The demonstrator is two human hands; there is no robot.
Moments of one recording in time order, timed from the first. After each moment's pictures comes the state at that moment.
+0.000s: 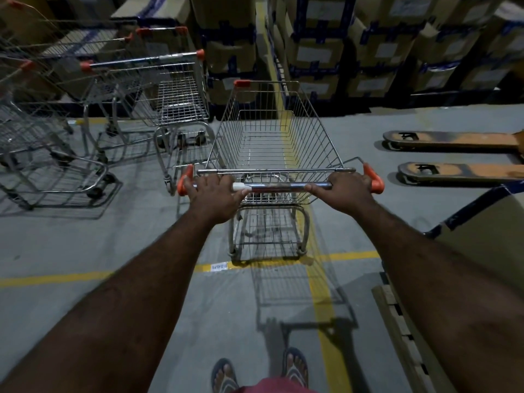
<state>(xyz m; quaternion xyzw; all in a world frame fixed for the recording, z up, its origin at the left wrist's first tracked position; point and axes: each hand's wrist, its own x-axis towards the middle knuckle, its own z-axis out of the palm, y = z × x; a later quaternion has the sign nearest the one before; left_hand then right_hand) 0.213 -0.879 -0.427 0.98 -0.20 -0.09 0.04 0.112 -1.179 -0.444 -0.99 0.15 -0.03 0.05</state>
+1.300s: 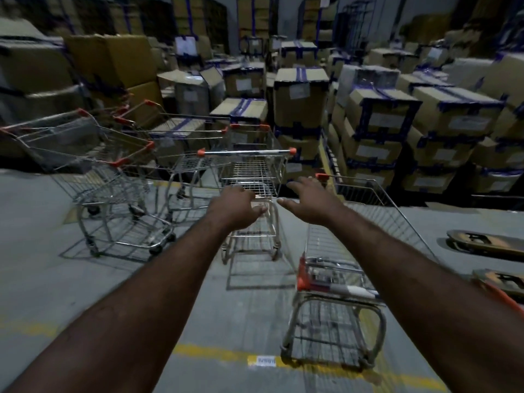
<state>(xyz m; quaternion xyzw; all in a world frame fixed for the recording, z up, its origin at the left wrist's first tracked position) 0.393 -0.693 -0.292 0.98 -0.20 0.01 0.07 0.350 -0.900 -0.284 -0.99 0.01 -0.04 0.10</state>
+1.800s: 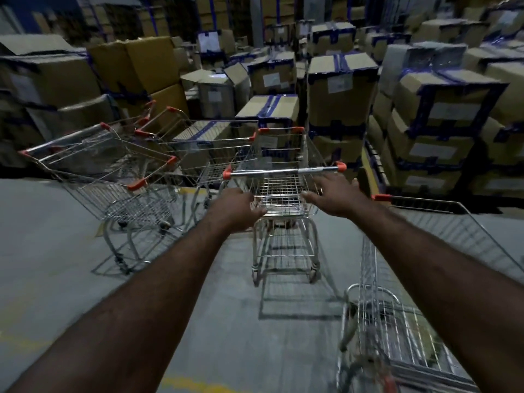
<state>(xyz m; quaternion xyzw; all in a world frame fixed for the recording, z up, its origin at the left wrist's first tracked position) 0.627 -0.650 -0.294 0.99 -0.16 -0.01 0.04 0.617 -0.907 -0.306 -0.99 0.02 -0.01 0.13</state>
